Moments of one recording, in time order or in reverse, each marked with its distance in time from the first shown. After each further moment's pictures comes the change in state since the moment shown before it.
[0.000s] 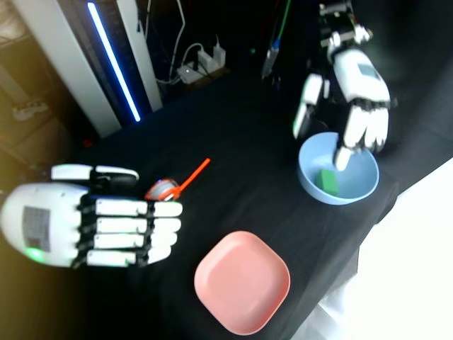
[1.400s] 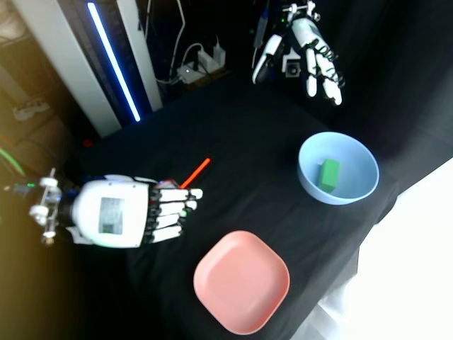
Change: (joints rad) left arm 0.569 0.172 -0.315 -0.286 -0.573 -0.051; right arm 0.126 -0.123 0.085 -0.261 -0.235 0.019
